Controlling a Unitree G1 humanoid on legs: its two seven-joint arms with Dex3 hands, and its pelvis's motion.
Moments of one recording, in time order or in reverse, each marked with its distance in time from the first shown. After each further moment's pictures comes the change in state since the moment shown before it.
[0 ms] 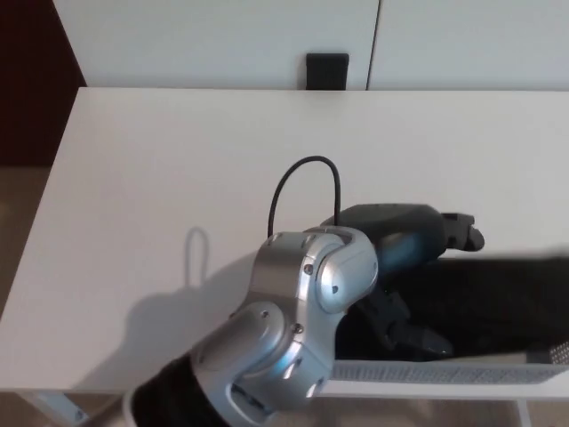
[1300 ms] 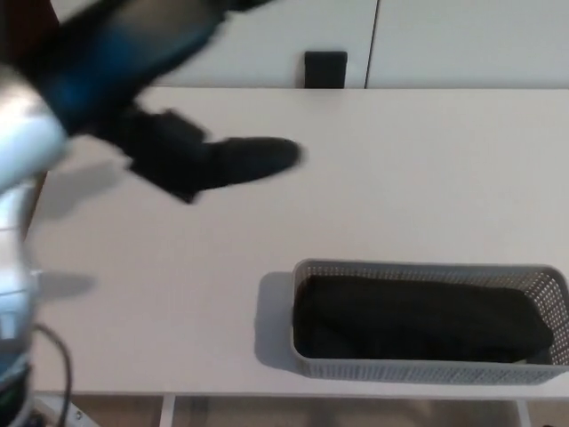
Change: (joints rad) left_arm 0.017 0.264 0.870 -0.579 -0.353 0.035 -0.243; right_arm -0.022 -0.005 0.022 0.022 -0.030 -0.005 -0.015
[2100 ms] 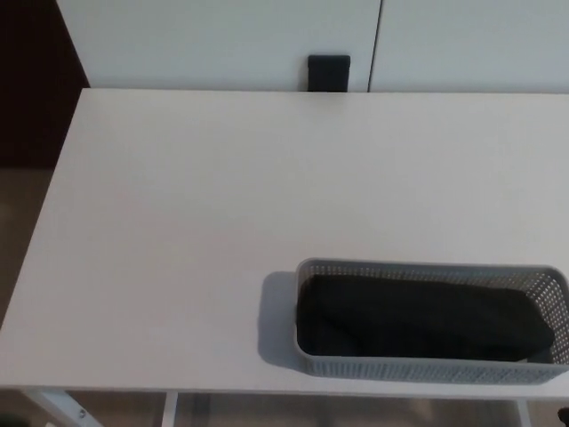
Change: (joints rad) left_arm 1.226 0.011 0.665 0.313 -0.454 -0.102 -0.219; right_arm 0.039 0.001 0.018 0.032 -0.014 0.001 0.000
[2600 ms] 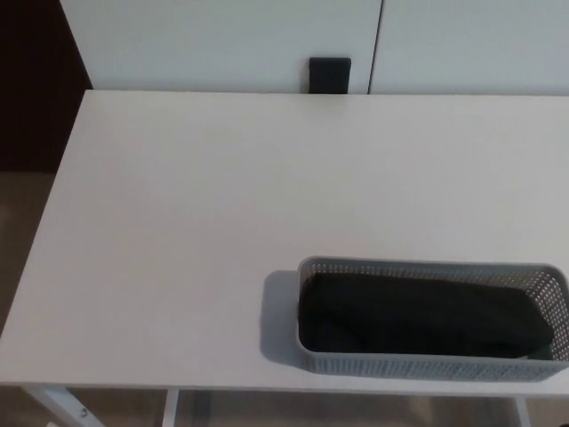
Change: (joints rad) left_arm 0.077 0.084 -0.045 0.477 -0.111 -0.228 -0.053; right_arm 0.012 0.003 0.017 0.029 -0.008 0.001 -0.001
